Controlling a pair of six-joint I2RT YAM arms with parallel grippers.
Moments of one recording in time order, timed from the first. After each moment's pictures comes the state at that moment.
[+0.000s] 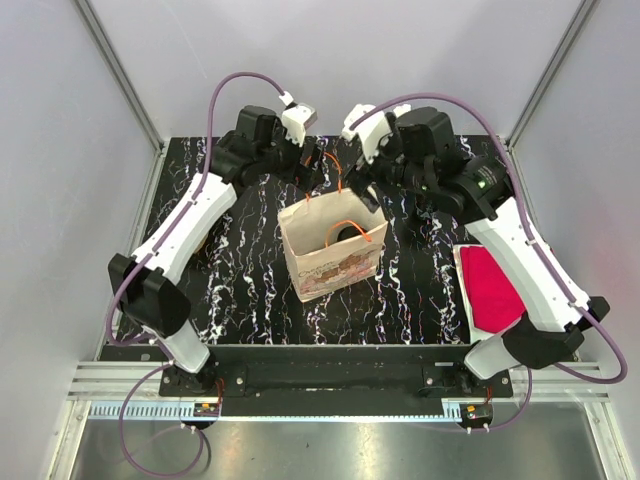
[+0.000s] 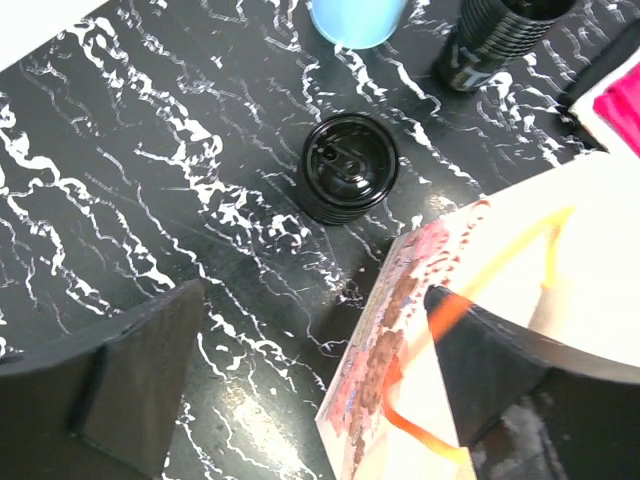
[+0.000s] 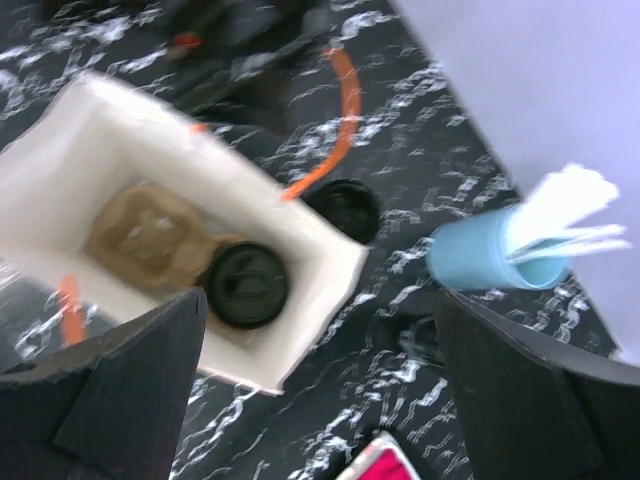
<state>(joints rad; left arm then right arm) -0.45 1.67 1.72 -0.63 0.30 0.06 0.73 1.50 1.99 -1.01 0.00 -0.38</state>
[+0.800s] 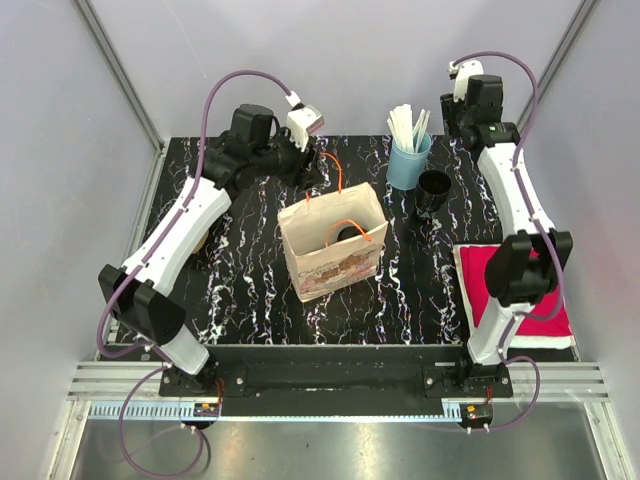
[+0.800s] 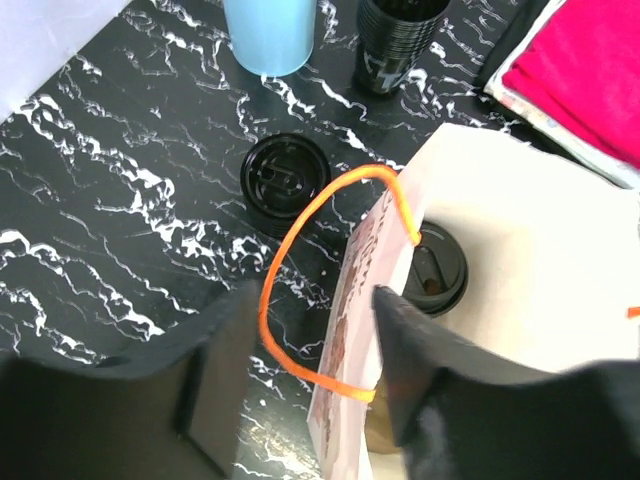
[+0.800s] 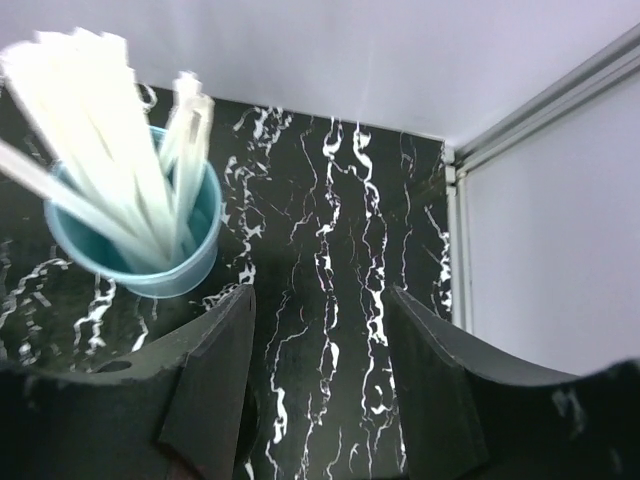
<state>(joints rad) -0.48 1.61 1.73 -0.66 0.45 0.15 0.08 1.83 1.90 -0.48 0.18 -0.26</state>
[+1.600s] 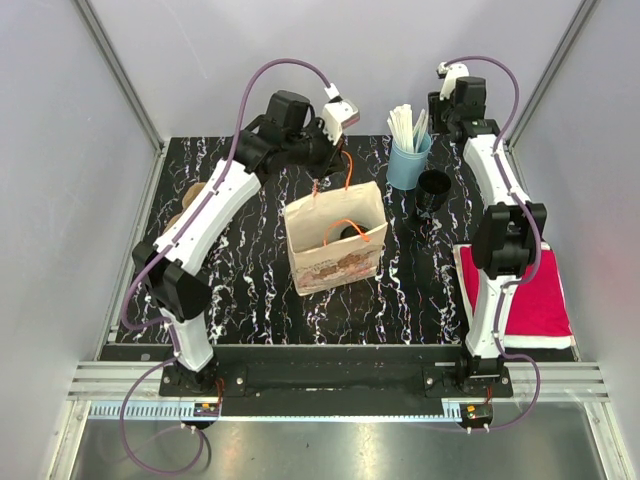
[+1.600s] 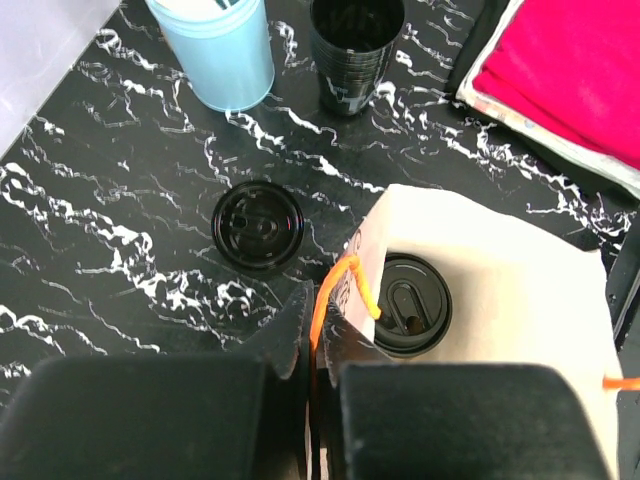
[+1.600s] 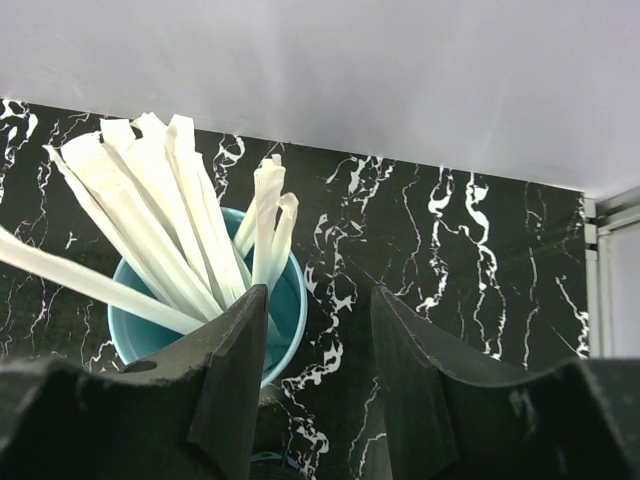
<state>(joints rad) -0.57 1.82 2.03 -0.78 0.44 0.21 0.05 2.12 2.05 -0.36 -0.03 -0.13</state>
